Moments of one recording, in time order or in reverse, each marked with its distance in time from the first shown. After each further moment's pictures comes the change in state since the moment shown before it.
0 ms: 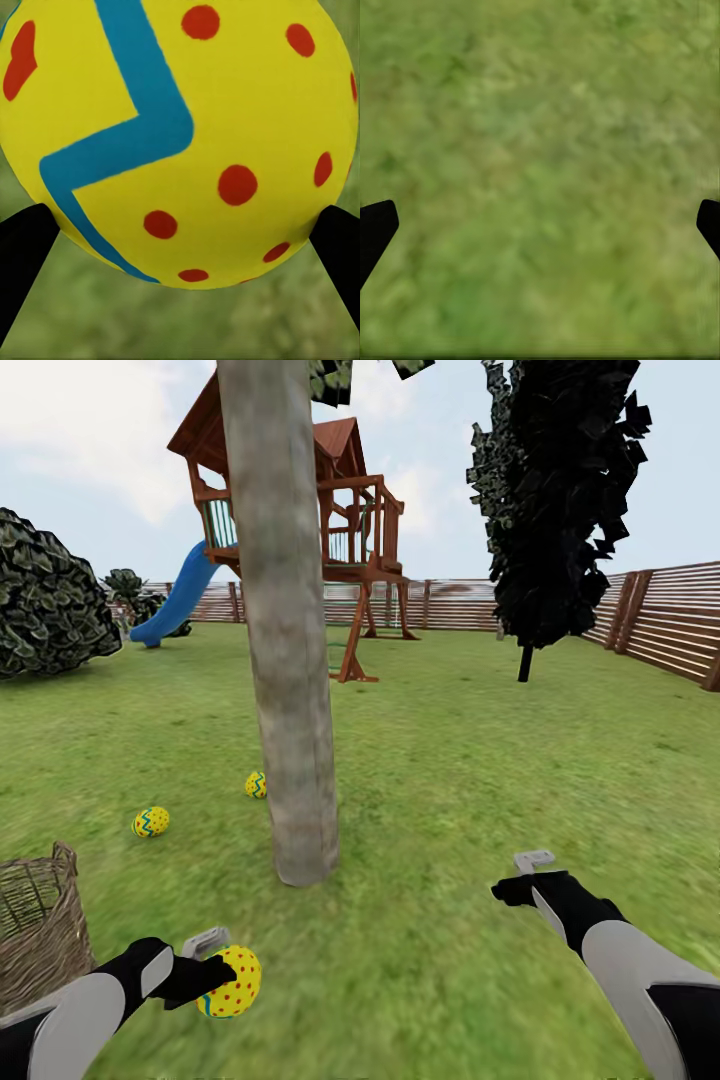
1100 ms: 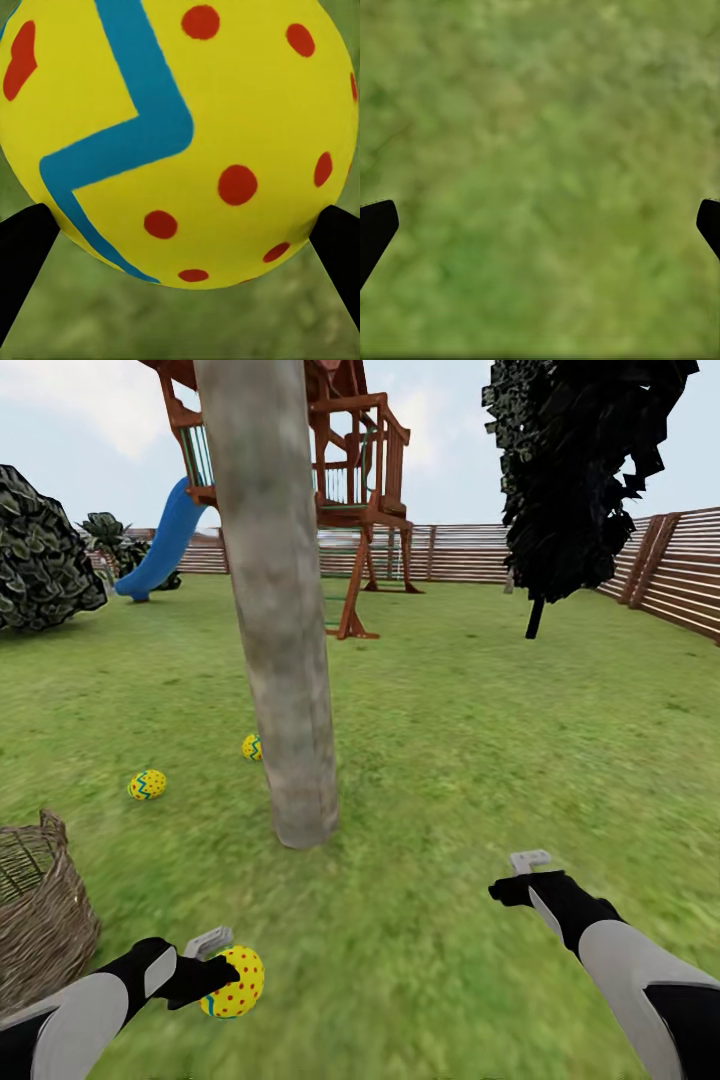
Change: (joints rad) left arm 0.000 -0.009 0.000 0.002 -0.001 0.000 0.000; right arm 0.000 0.009 0.002 0.000 0.003 0.000 0.000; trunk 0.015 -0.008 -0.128
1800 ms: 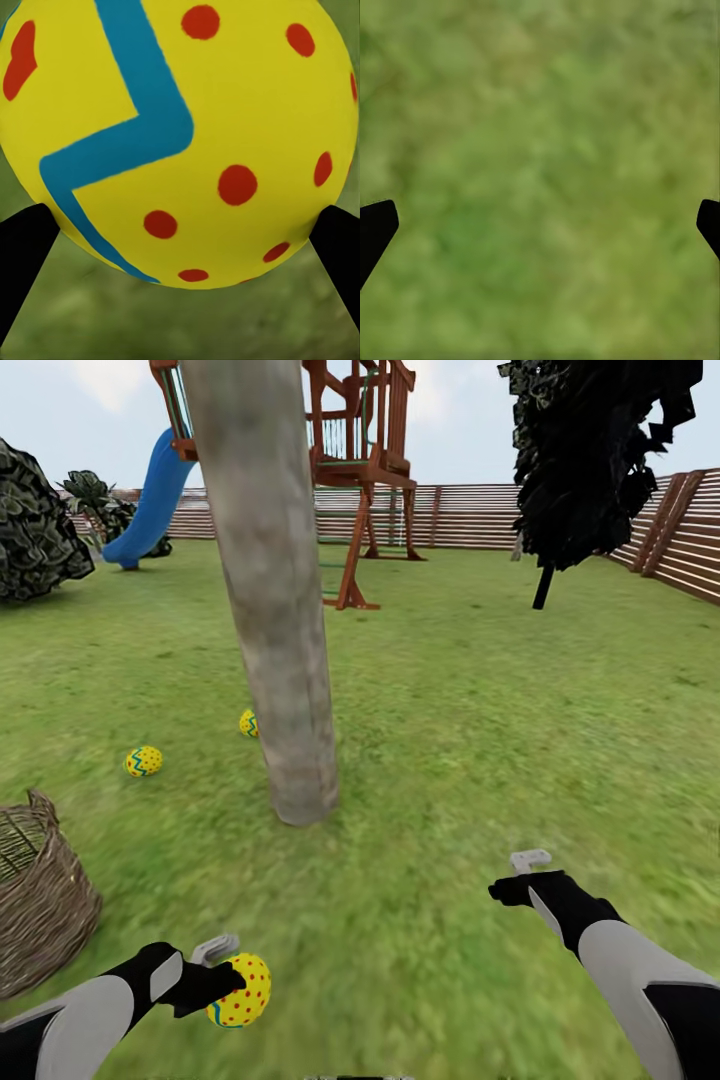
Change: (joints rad) left arm 0.000 -0.015 0.000 0.030 0.001 -0.001 -0.001; right arm 0.000 0.000 0.000 0.000 -0.001 0.000 0.000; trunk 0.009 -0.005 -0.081
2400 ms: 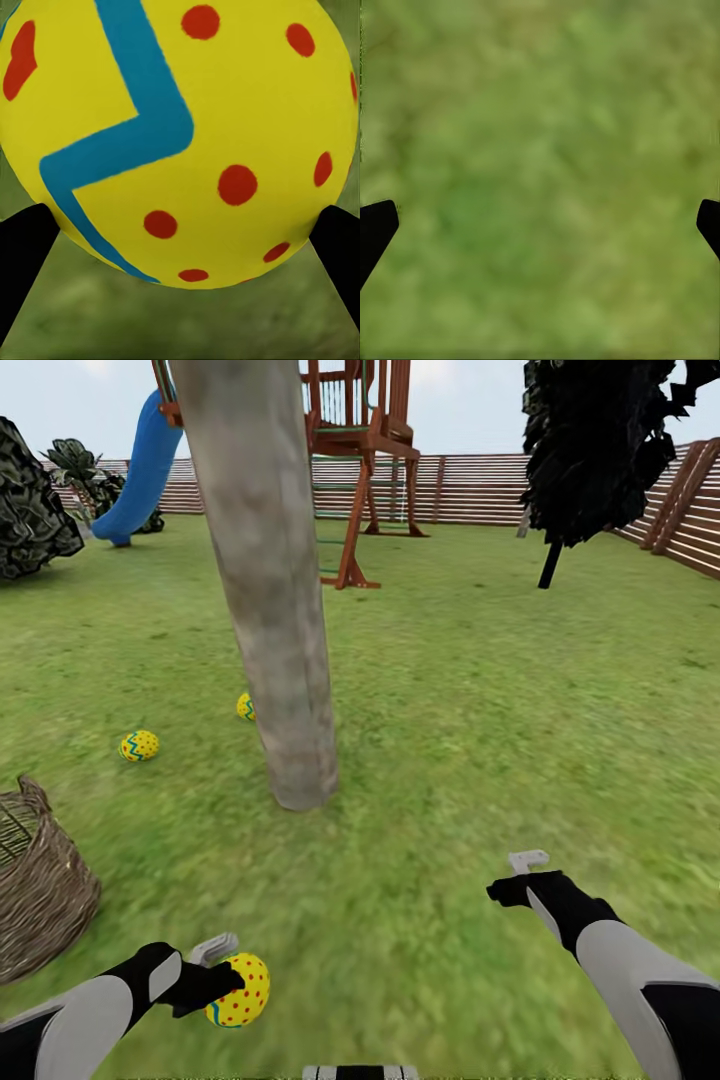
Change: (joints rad) left arm 0.000 0.004 0.001 0.000 0.000 0.000 0.000; right arm 0.000 0.007 0.001 0.002 0.002 0.000 0.000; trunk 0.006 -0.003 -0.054
